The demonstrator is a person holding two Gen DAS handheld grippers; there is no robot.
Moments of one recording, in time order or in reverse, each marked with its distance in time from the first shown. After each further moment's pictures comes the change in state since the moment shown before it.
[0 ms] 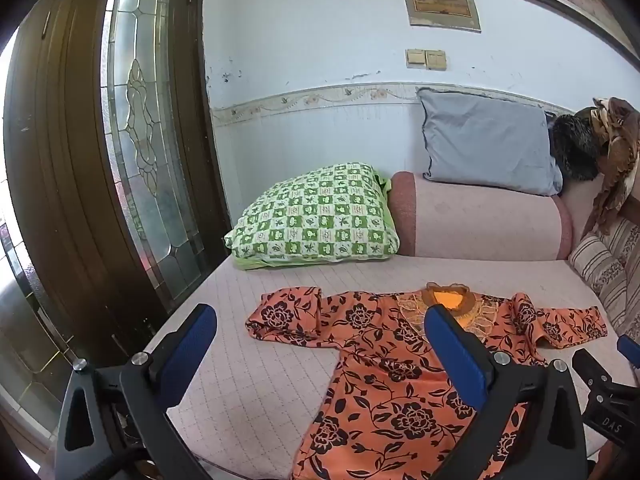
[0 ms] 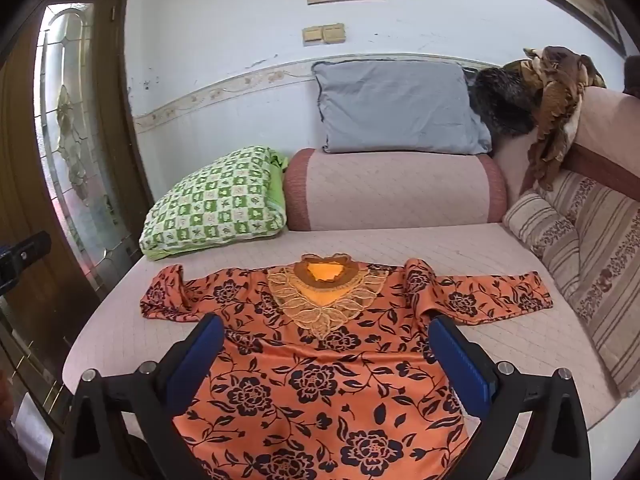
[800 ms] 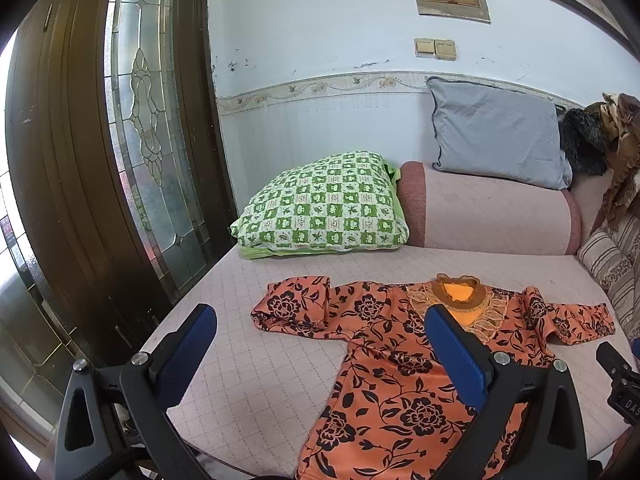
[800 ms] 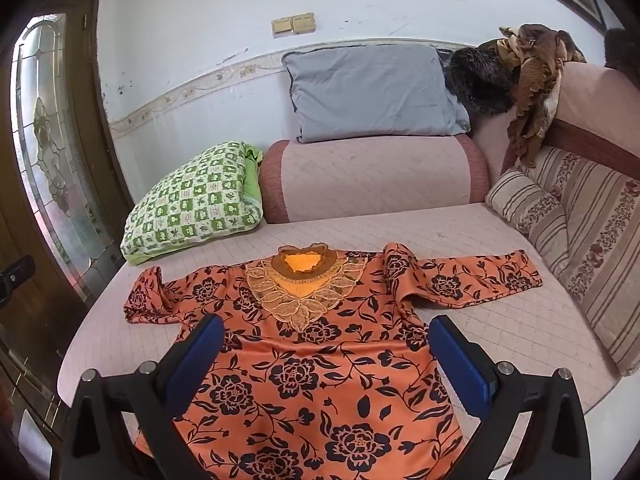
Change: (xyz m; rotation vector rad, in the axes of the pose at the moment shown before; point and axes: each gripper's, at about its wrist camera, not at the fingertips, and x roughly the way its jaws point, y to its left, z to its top) left arm 0.021 0.000 -0.015 -0.013 0.037 0.027; right arm 0.014 -0.030 -0.010 0.061 0.036 -0.059
